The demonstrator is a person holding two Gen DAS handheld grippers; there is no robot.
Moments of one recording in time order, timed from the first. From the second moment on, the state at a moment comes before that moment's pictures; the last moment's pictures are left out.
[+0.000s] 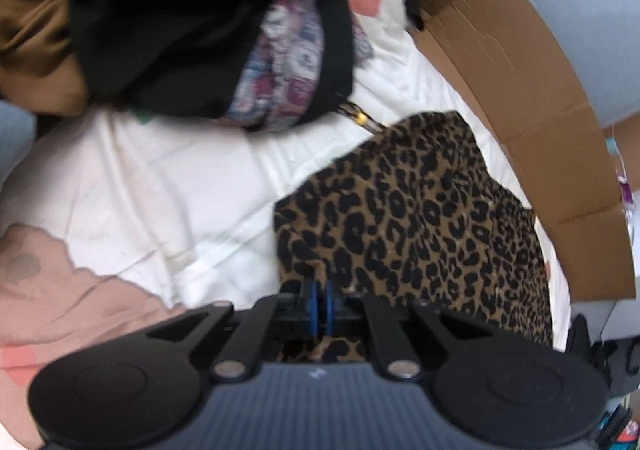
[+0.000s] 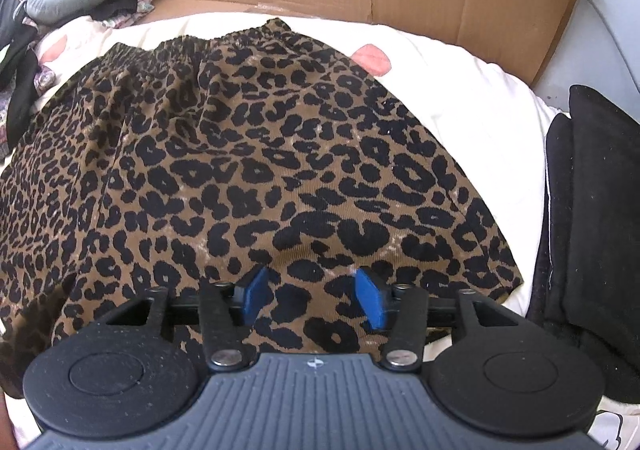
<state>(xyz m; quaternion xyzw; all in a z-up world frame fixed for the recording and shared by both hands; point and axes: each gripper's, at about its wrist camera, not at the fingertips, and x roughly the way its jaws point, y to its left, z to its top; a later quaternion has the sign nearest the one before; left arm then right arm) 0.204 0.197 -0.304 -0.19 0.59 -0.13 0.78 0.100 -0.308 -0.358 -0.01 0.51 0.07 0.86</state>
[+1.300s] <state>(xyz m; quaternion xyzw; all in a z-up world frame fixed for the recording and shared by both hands) 0.196 -0.003 -0.298 -0.10 0.61 -0.35 0.70 0.132 -0.183 -0.322 0.06 0.49 0.32 0.81</state>
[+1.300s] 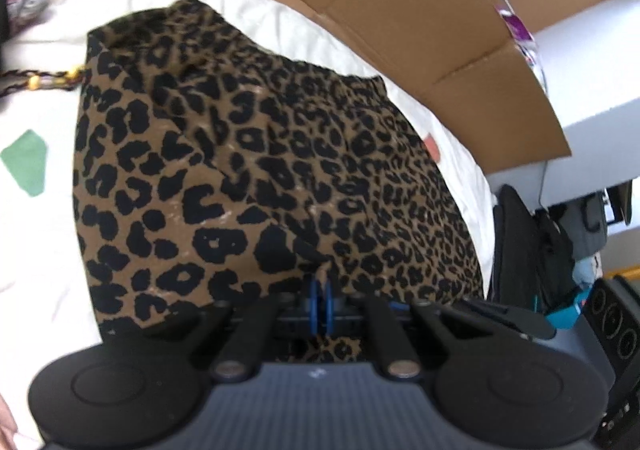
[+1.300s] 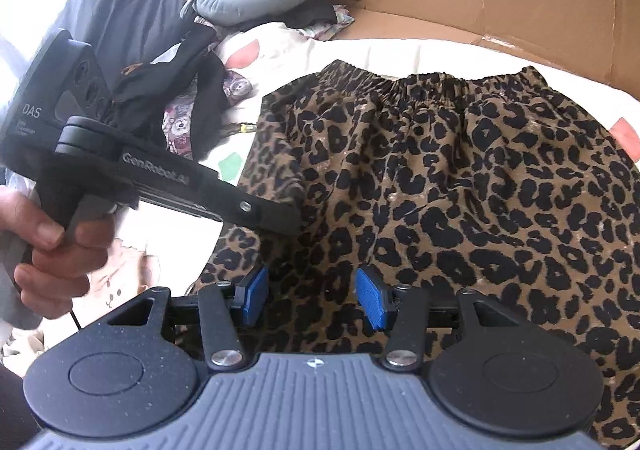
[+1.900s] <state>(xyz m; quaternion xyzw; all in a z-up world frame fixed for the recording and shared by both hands) 0.190 -0.017 -0.303 -0.10 0.62 -0.37 0.68 0.141 -0.170 -0.336 0.09 0.50 0.33 0.79</state>
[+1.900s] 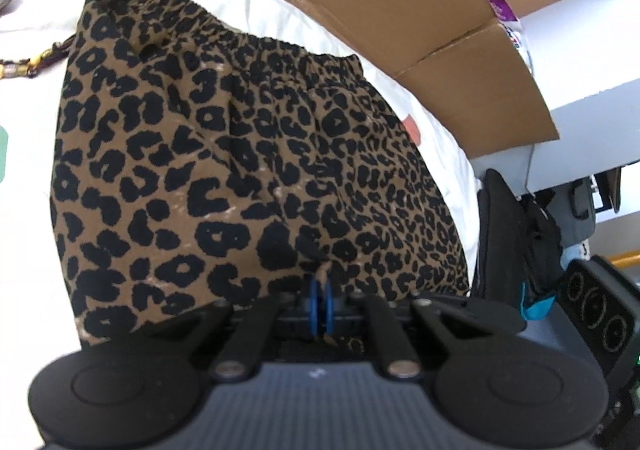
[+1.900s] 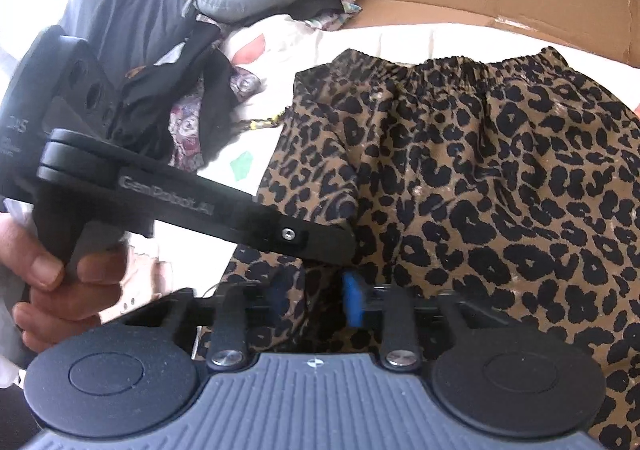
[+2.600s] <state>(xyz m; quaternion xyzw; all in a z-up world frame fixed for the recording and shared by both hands) 0.208 0.003 -0.304 -0.11 0.62 -0.33 0.70 0.158 -0.172 -0.374 0.12 0.53 0.29 0.79</state>
